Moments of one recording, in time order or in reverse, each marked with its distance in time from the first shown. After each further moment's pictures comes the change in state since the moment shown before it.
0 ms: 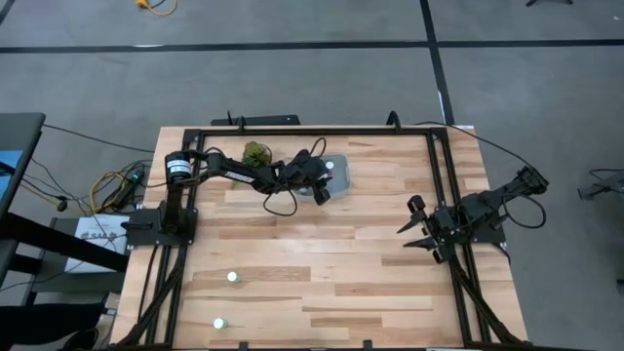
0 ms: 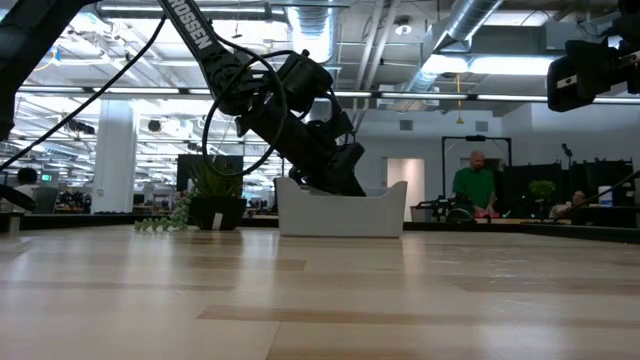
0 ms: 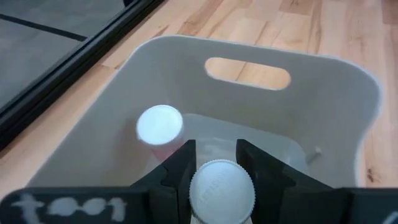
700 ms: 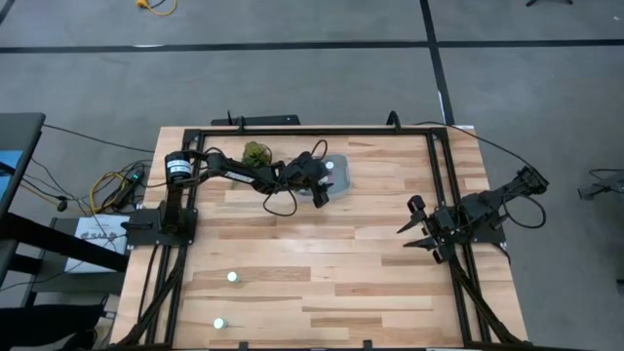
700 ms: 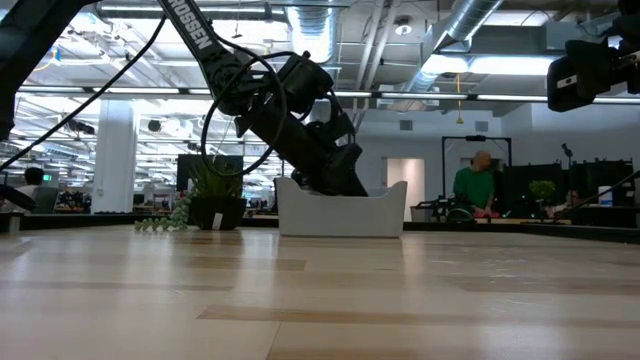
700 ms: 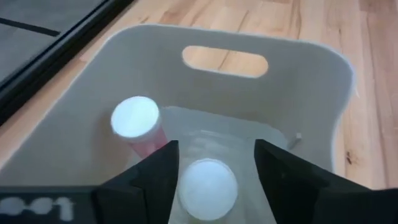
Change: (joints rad) left arm 0.000 0.000 -0.001 -0.023 0.060 0.021; right arm 0.000 0.000 0.000 0.000 0.000 0.000
